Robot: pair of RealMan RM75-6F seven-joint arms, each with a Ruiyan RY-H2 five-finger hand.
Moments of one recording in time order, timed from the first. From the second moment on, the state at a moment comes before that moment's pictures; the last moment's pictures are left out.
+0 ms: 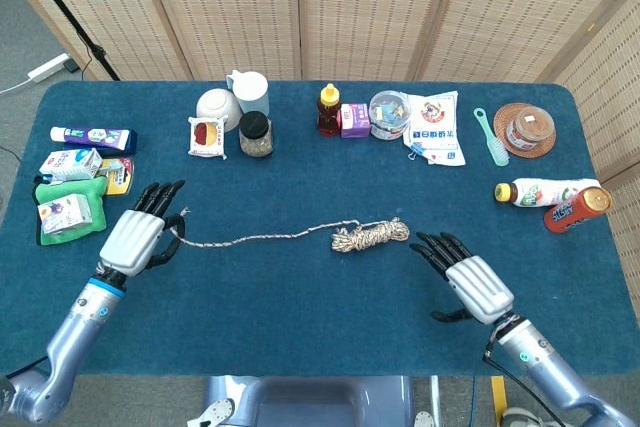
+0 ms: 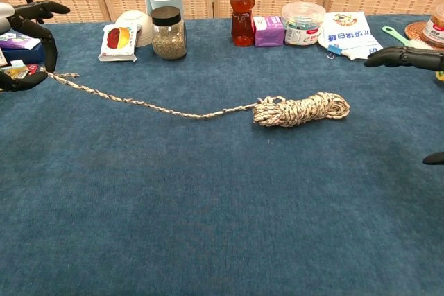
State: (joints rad) left arm -0.49 -1.30 -0.10 -1.60 1.42 1.16 0.13; right arm 0.43 -1.21 0.01 -1.61 -1.69 1.12 0.21
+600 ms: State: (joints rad) left arm -0.54 -1.27 -0.13 -1.63 1.41 1.13 0.17; right arm 0.67 -1.42 0.18 -1.53 -1.33 0.81 -0.02
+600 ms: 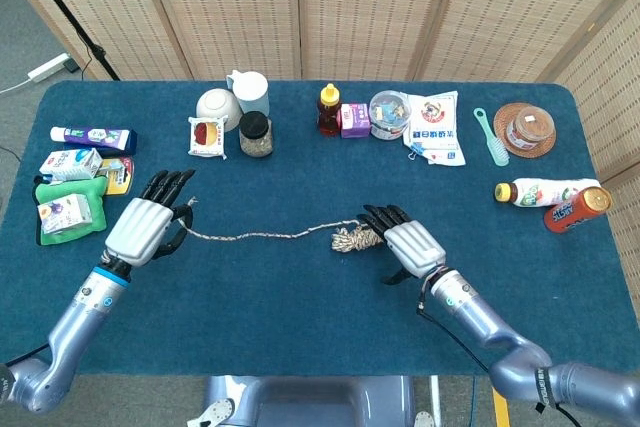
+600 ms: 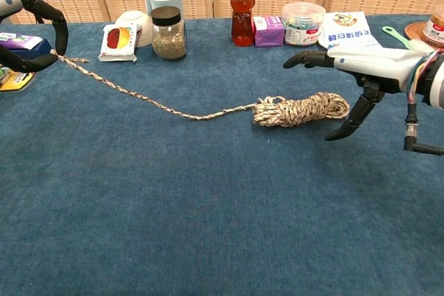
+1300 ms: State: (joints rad) left arm -0.56 -1.29 -0.14 -1.62 1.39 1.11 0.17; right arm 0.77 -1.57 0.21 -1.32 -1.19 0.79 -0.13
